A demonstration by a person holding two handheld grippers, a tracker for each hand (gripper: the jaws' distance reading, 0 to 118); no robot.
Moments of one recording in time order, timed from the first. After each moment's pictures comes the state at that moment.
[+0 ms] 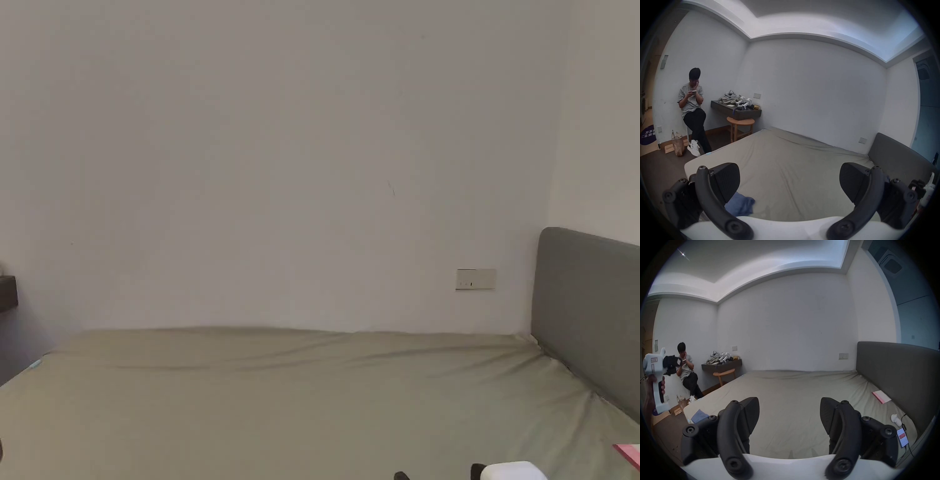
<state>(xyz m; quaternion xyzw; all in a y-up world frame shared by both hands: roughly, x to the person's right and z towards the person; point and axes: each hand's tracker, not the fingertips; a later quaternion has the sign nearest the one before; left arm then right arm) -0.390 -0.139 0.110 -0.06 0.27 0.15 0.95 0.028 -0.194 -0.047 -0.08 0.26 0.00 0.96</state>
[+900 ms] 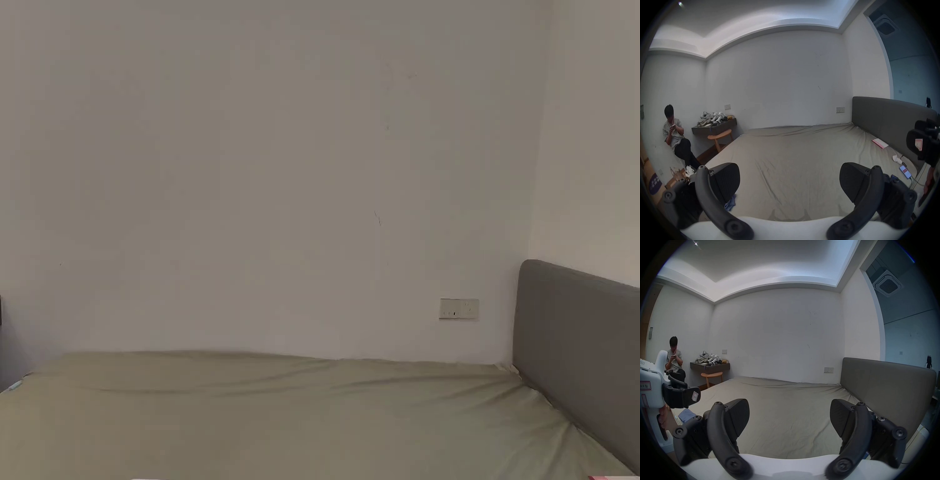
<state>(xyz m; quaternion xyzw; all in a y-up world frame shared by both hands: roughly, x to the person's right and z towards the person) -0.218 -0.177 0.050 -0.12 0.19 -0.01 0.97 0.047 -0.183 -0.012 -0.03 0.21 0.04 0.98</state>
